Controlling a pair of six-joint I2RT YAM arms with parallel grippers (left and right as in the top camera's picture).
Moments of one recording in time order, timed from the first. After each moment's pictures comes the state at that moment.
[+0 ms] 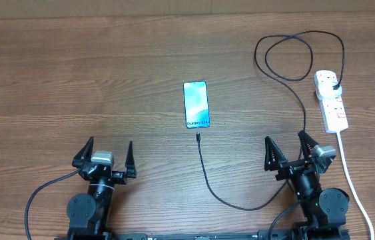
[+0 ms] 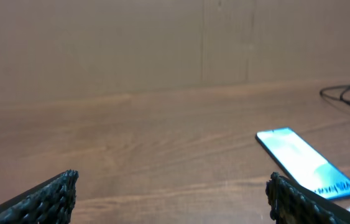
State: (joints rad) left arm -0.06 0.02 0.01 -0.05 0.05 0.03; right arm 0.05 0.01 0.02 -0.02 -0.20 0.28
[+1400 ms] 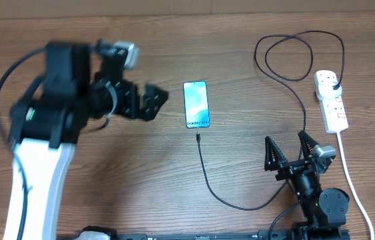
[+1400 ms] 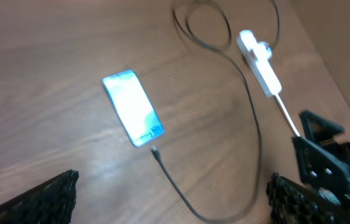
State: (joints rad) left arm -0.18 1.38 1.65 -1.16 0.52 -0.05; right arm 0.05 0.01 0.02 -0.02 -0.20 0.28
